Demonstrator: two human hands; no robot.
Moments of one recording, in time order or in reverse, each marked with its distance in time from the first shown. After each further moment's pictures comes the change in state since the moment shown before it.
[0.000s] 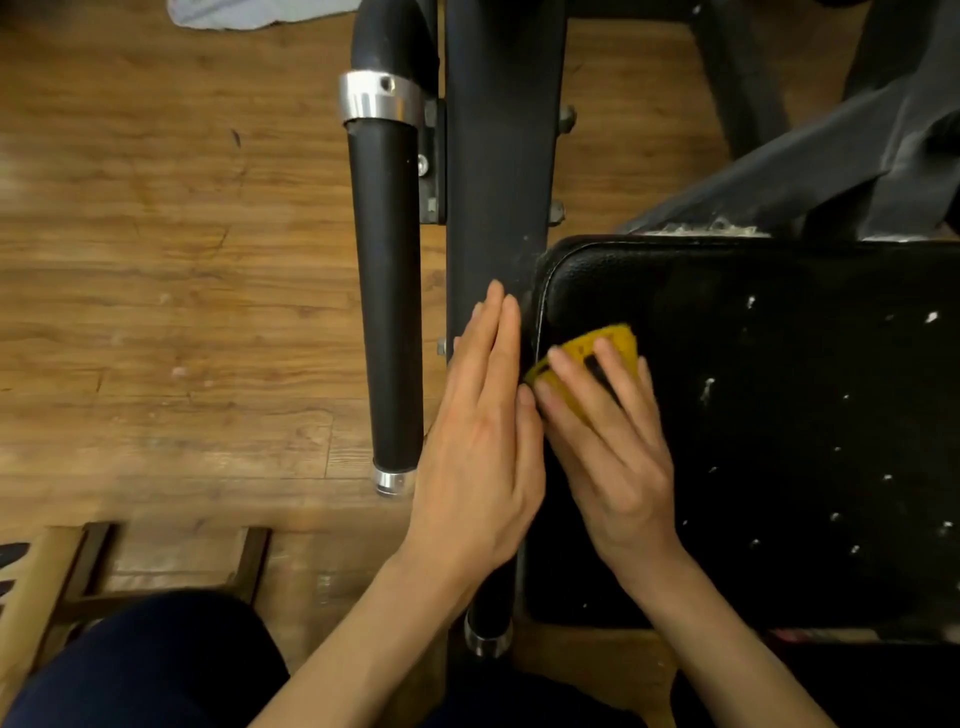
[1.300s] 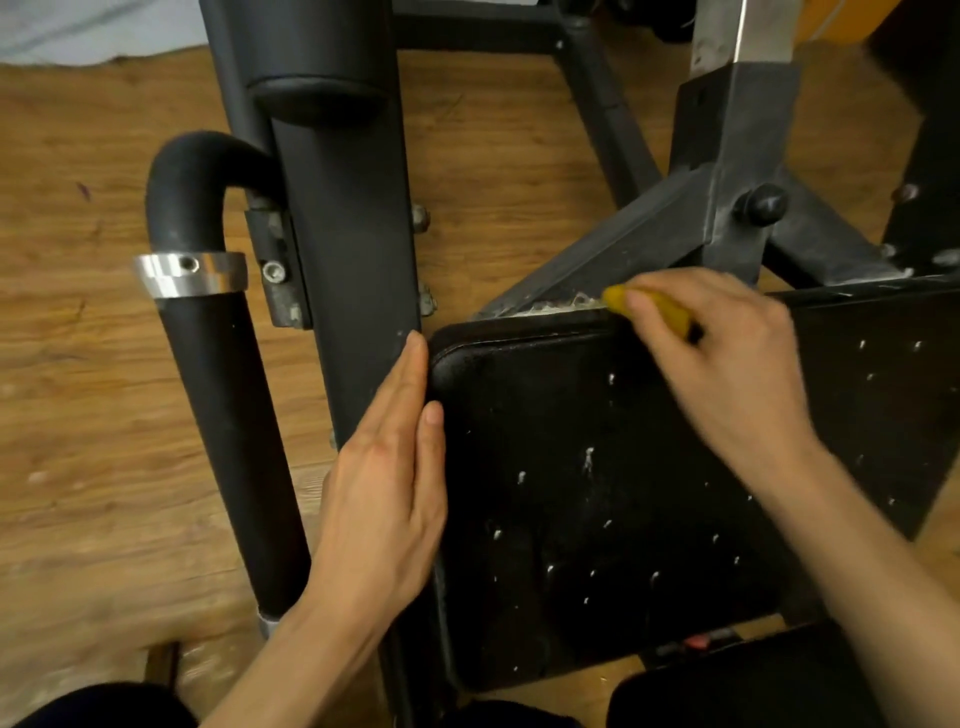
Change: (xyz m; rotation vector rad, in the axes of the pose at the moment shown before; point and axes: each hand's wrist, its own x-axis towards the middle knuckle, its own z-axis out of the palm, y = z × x) left_hand 0.055 0.013 -0.006 -0.053 -0.107 -0.070; right_hand 0.109 0.094 -0.109 -0.191 -0.200 0.440
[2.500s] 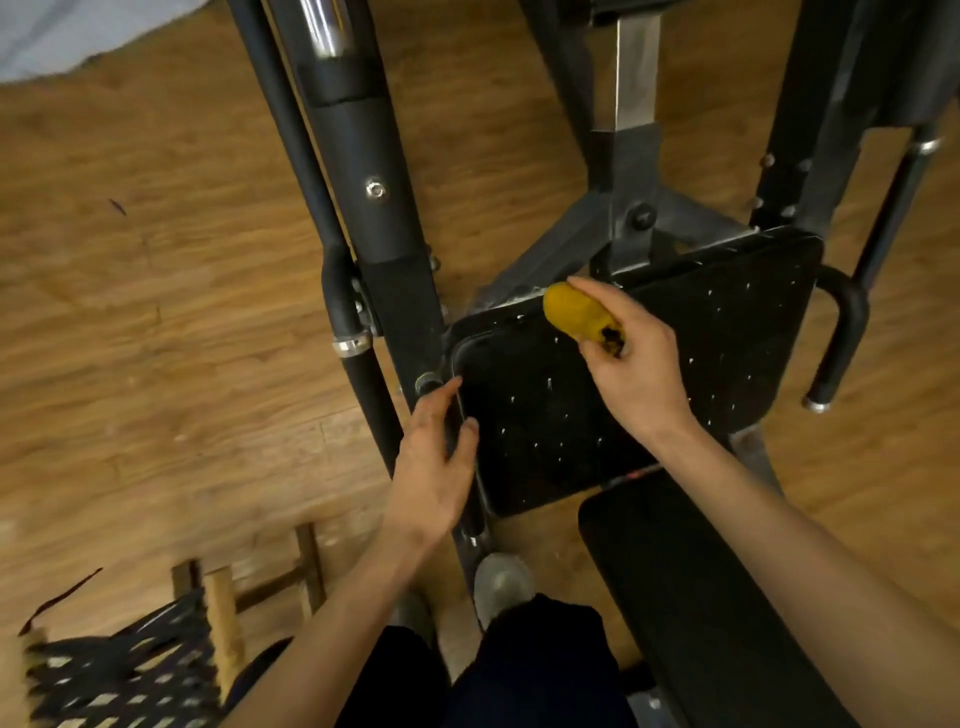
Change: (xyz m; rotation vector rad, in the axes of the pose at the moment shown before) left_hand -0.017 0.100 -0.097 -0.140 -0.374 -0.412; right_hand -0.011 -0.104 -0.103 0.434 -0.197 0.457
